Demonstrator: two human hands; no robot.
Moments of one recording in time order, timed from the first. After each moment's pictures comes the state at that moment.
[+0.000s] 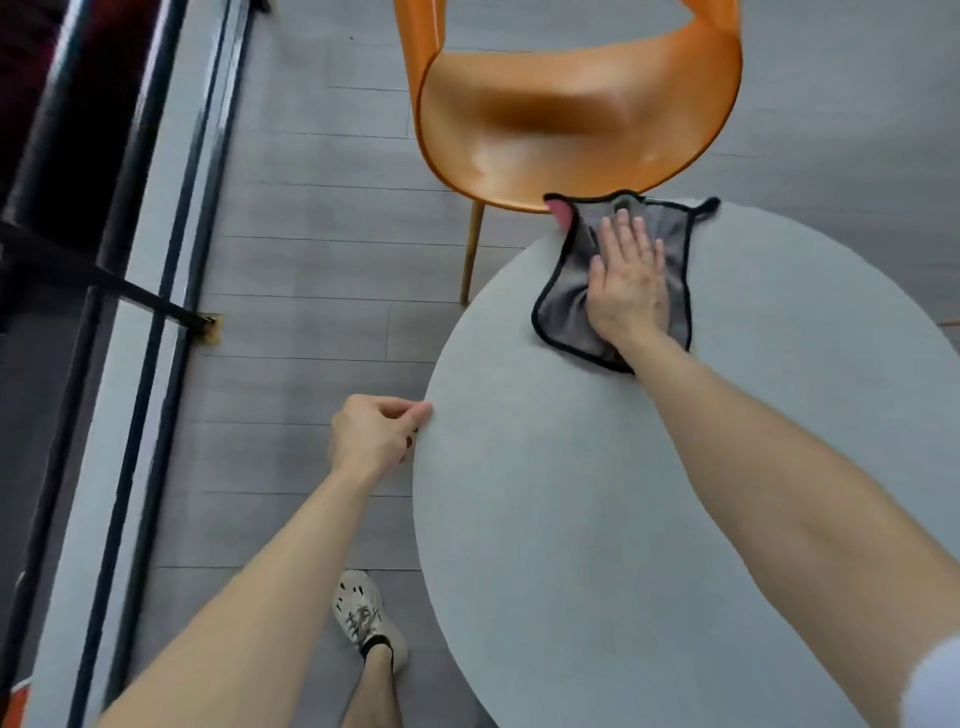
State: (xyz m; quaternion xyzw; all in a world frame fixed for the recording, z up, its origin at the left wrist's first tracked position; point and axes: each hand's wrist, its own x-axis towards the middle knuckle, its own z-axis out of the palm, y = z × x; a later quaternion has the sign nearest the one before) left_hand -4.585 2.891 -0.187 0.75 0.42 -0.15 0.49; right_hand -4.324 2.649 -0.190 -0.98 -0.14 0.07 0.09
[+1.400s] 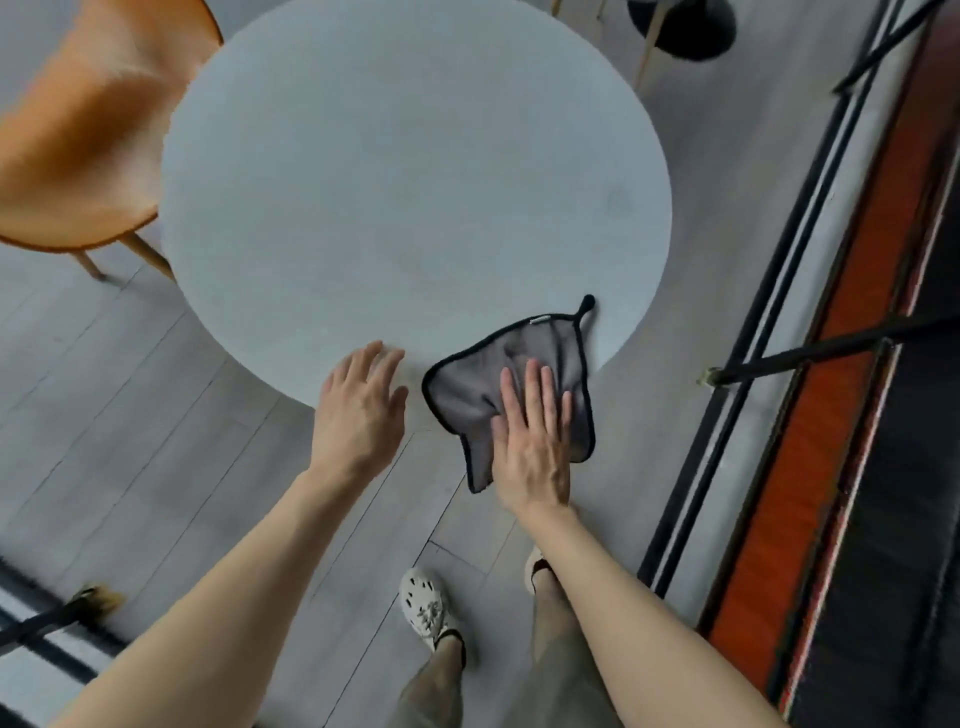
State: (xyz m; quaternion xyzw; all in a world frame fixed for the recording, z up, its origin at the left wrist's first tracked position) left_hand -4.695 2.833 -0.169 0.92 -0.34 -0.11 0.17; right_hand -4.880 2.681 -0.240 -0.94 0.32 -0.06 0.15
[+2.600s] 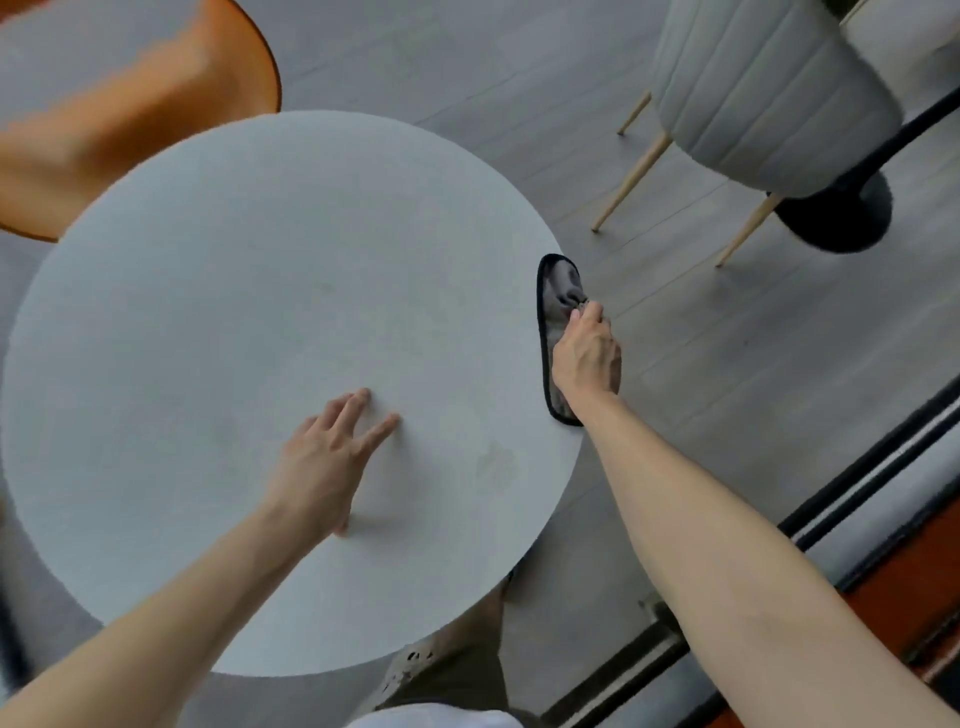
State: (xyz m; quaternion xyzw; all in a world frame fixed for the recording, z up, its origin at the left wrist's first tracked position) left_hand -4.628 2.522 -0.113 0.93 -0.25 -0.24 -0.12; right_hand -4.577 2.182 -0.224 -0.93 0.30 -0.02 0.19
